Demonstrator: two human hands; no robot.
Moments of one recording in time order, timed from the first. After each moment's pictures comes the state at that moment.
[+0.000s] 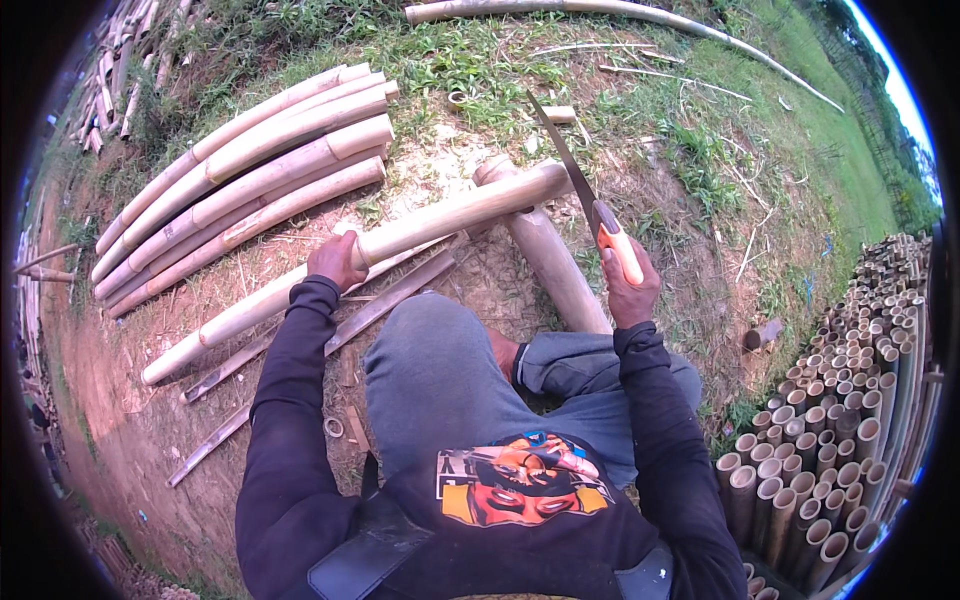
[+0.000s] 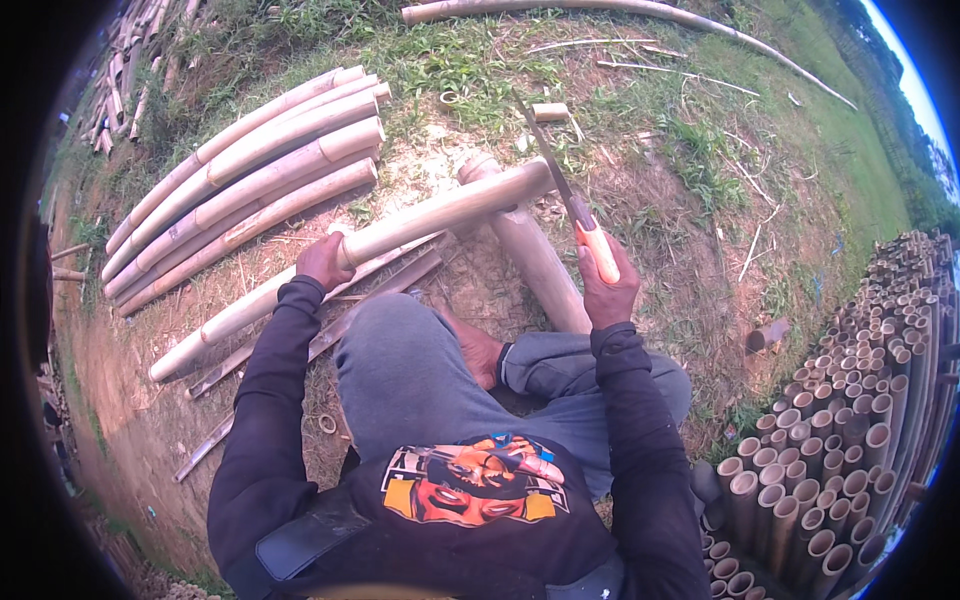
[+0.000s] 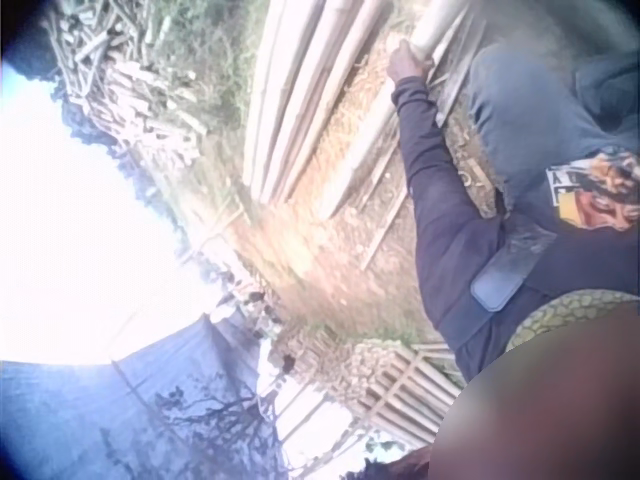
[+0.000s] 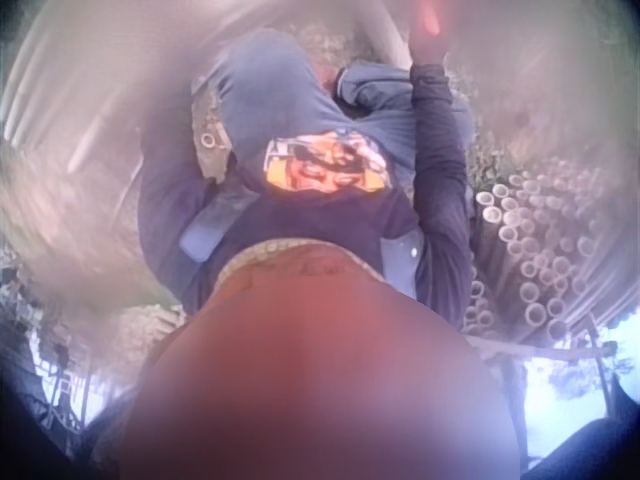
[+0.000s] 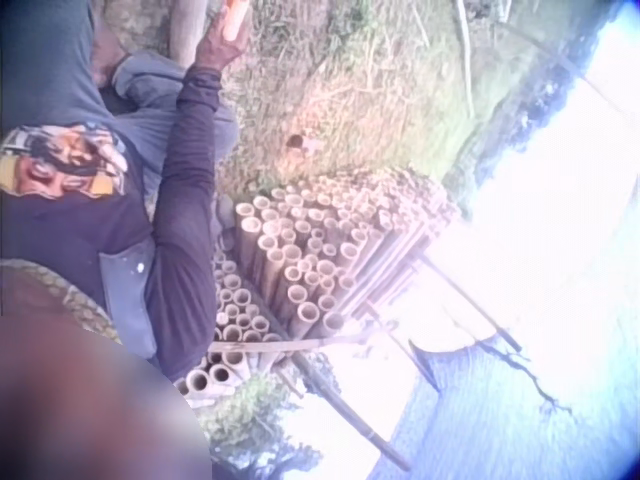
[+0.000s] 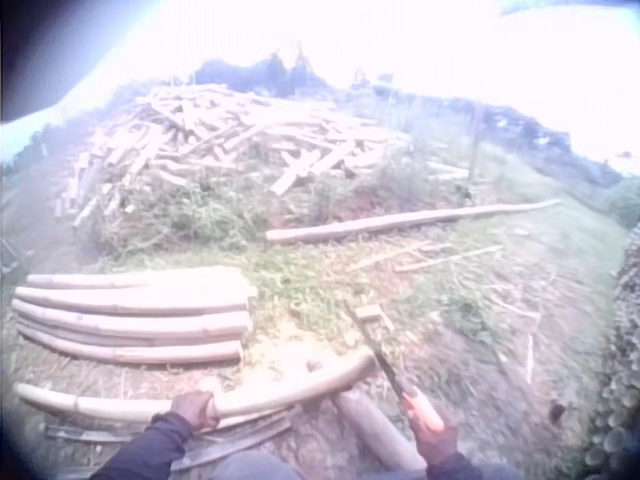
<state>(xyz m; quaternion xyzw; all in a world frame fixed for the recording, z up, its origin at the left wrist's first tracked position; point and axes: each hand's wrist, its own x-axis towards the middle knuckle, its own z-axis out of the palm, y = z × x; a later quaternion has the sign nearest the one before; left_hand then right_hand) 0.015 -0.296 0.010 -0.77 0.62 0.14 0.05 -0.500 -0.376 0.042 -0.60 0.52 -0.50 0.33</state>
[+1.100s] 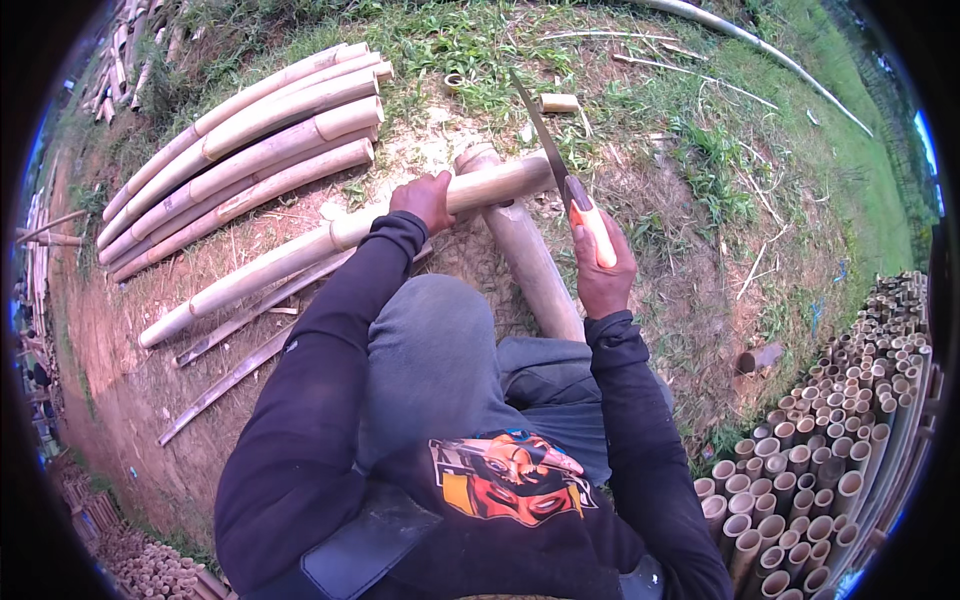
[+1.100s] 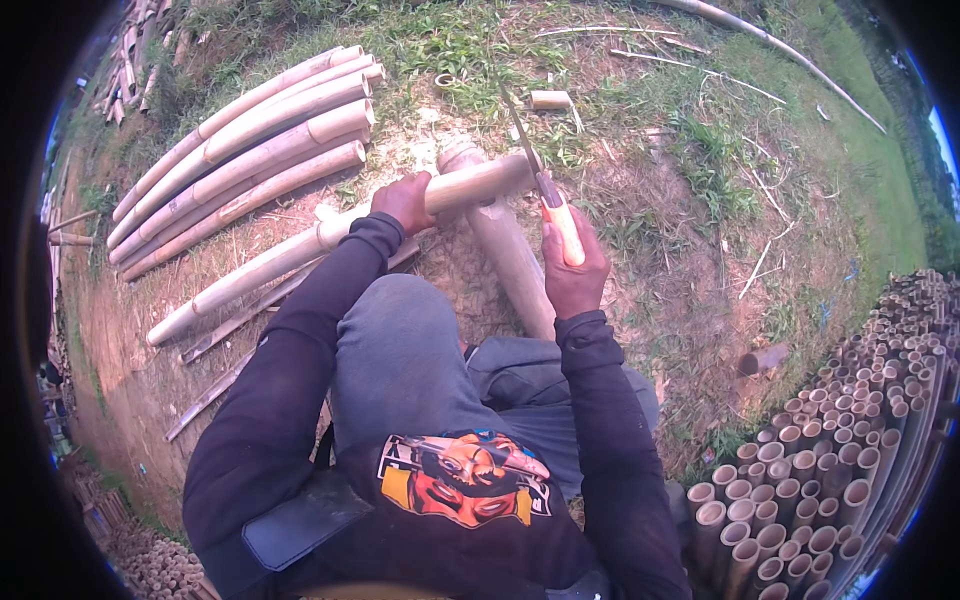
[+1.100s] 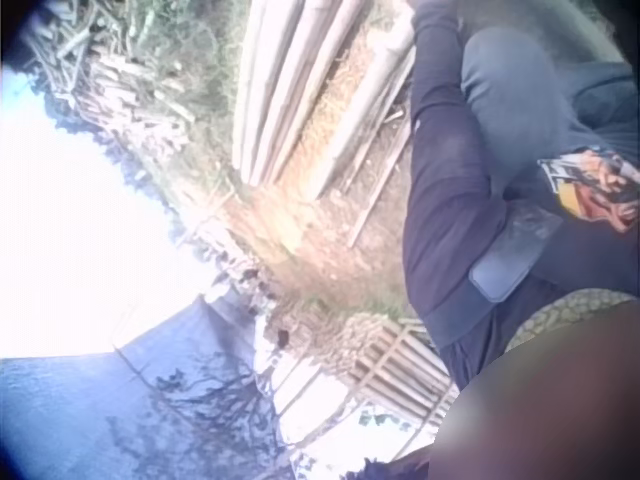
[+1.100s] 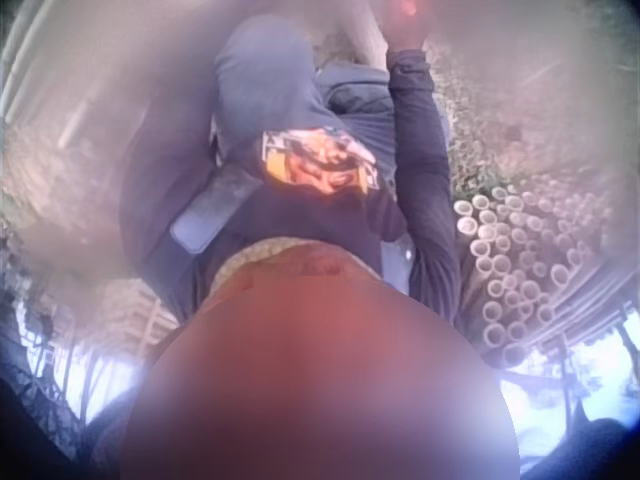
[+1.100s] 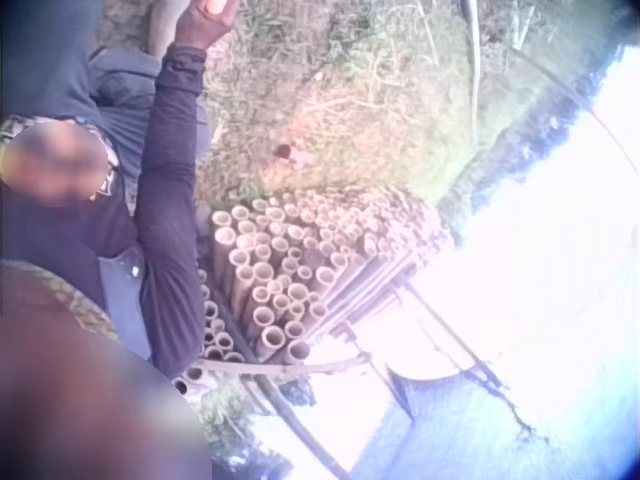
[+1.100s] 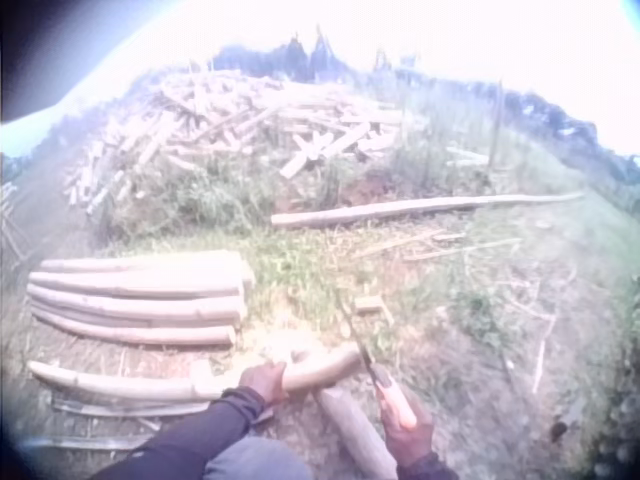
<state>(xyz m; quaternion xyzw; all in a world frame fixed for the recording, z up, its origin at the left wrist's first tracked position) -0.175 -0.433 0.027 -0.75 0.65 0.14 0.03 -0.496 -0.409 0.056 -0.63 0.48 -0.49 0.35</state>
